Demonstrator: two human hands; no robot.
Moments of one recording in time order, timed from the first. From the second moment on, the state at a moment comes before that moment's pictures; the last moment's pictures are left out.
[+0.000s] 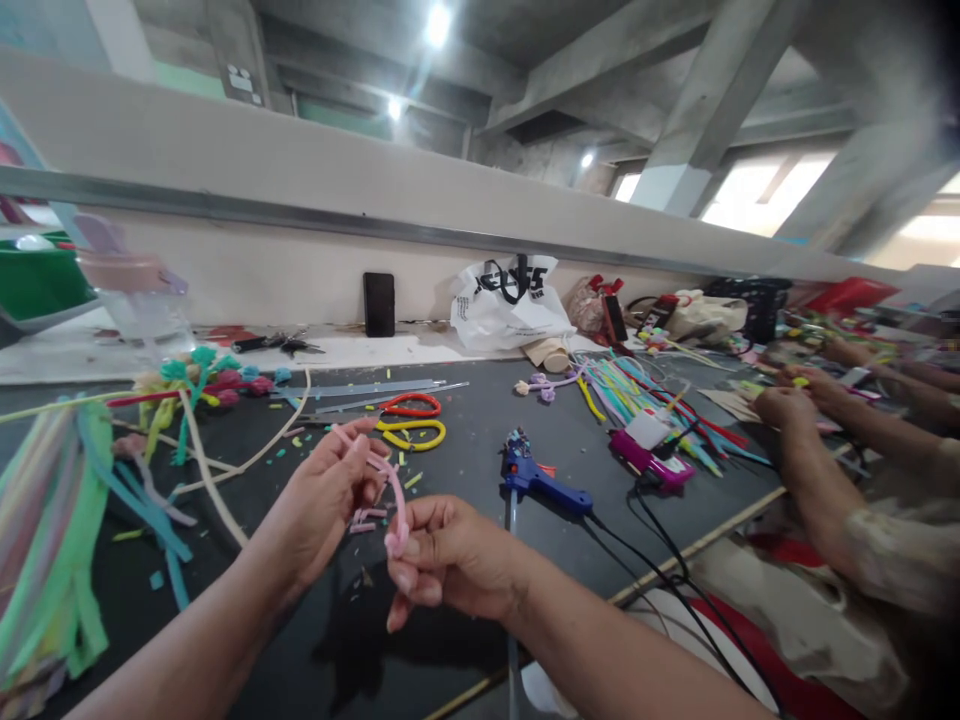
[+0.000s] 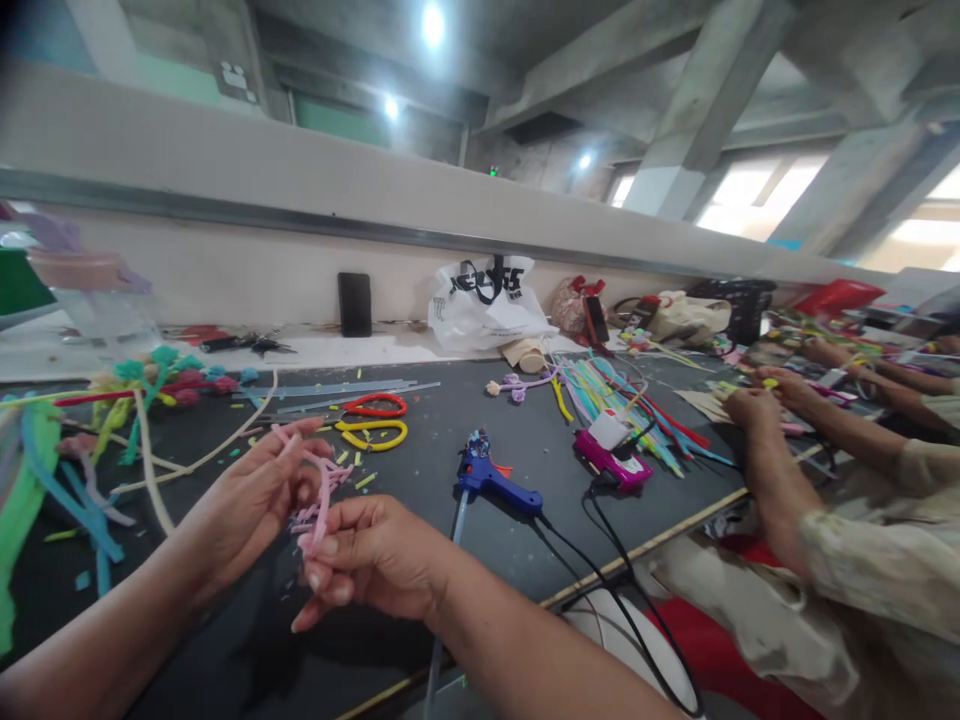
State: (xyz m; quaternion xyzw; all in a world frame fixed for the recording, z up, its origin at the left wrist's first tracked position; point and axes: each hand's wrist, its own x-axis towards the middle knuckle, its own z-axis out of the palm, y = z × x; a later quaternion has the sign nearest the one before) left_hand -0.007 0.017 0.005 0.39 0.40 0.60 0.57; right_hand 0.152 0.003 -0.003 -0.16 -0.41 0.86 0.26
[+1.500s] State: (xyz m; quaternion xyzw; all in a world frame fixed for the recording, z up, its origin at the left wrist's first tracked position) left_hand -0.002 -0.005 0.003 0.72 0.43 0.44 0.32; right_hand 0.153 0.011 -0.011 -0.20 -0.32 0.83 0.42
